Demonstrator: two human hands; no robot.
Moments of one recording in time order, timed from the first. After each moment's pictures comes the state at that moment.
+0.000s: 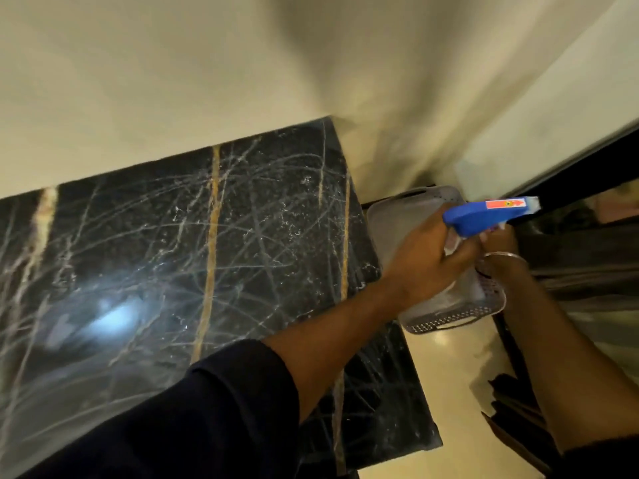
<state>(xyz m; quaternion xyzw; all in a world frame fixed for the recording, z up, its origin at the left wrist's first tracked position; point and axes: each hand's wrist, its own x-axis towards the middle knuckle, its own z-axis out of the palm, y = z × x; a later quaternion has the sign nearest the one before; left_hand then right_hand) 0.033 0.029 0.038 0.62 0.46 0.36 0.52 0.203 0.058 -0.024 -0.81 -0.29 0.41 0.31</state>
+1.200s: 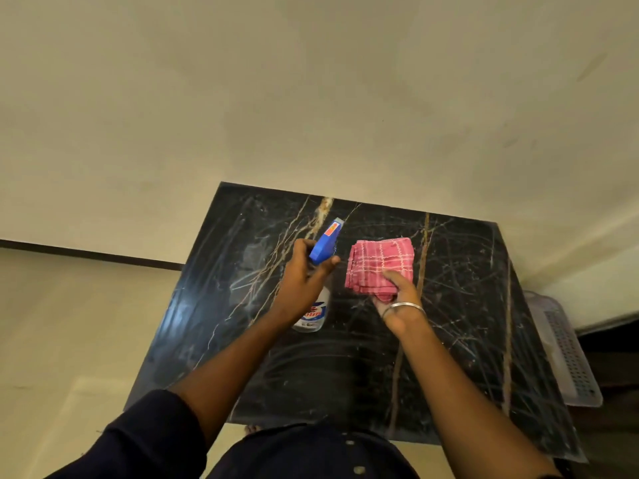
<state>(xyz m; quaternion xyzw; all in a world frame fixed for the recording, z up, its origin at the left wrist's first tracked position) -0.529 -0.223 0.125 0.48 0.59 0.55 0.36 -0.352 -0.148 0.100 -0.49 -0.10 0.73 0.47</state>
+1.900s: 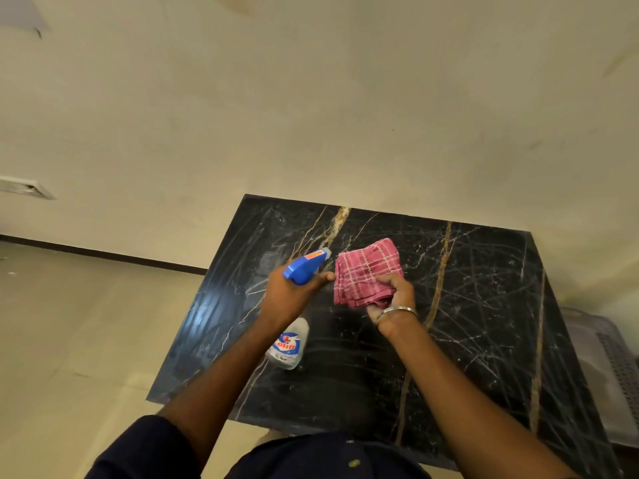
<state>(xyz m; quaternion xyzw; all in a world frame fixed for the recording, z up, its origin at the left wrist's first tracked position) -0.529 -0.242 0.142 0.46 0.68 0.50 0.28 -0.369 -0.150 0.119 -0.47 -0.06 0.77 0.42</state>
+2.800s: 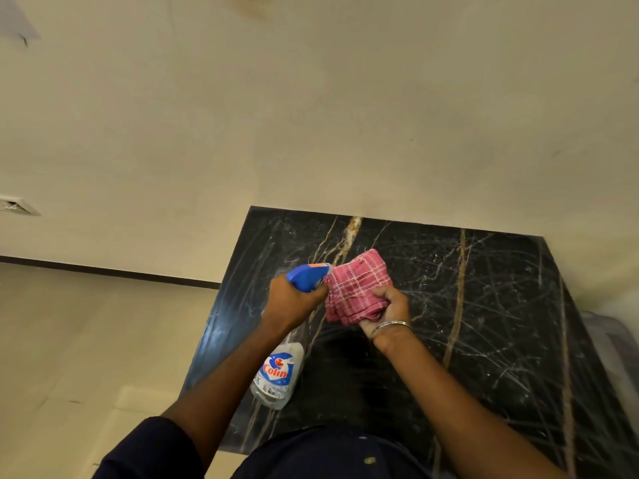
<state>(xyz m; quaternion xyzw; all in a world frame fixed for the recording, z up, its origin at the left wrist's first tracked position) -0.599 -0.223 0.127 0.45 0.71 0.45 0.29 -0.441 -0.161 0.118 -0.48 -0.05 0.77 0.42</state>
